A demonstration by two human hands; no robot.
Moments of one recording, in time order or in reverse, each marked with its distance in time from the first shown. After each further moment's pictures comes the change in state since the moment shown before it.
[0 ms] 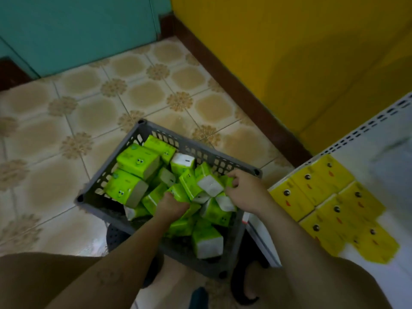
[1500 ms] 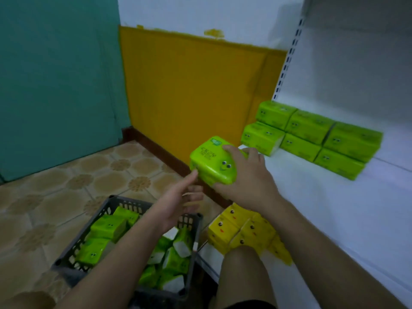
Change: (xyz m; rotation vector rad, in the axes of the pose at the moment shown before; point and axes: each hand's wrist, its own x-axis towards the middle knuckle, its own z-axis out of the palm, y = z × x) left_hand -0.327 0.112 -0.057 -0.715 -0.580 0.703; right_hand -0.339 -0.016 -0.103 -0.293 0.959 -0.284
